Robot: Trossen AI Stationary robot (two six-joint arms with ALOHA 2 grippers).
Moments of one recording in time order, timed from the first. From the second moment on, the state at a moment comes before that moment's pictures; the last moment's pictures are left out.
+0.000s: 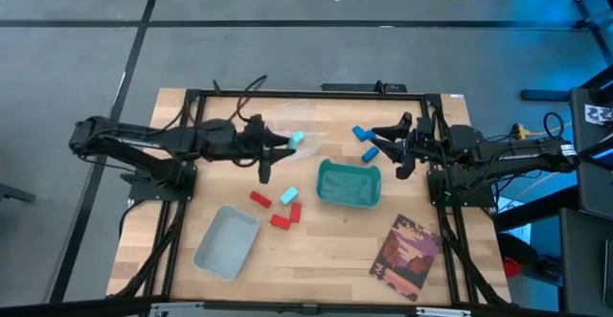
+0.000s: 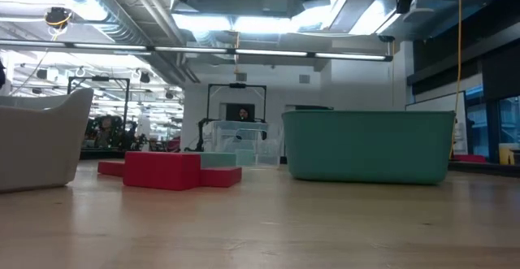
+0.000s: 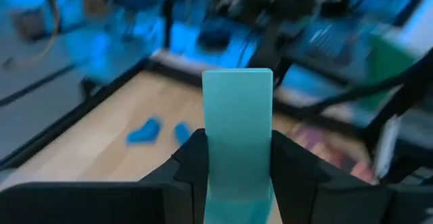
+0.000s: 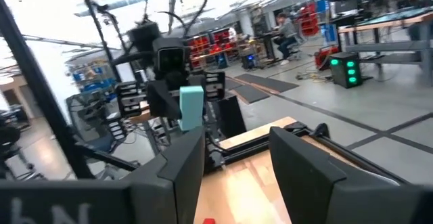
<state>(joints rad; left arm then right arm) -0.04 1.12 0.93 0.05 -0.24 -0.28 0.06 0.70 0.57 0.27 0.26 0.28</state>
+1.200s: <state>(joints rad) 0.05 1.11 0.69 0.53 -0.16 -0.39 0.06 0.70 0.57 0.28 0.21 0.28</state>
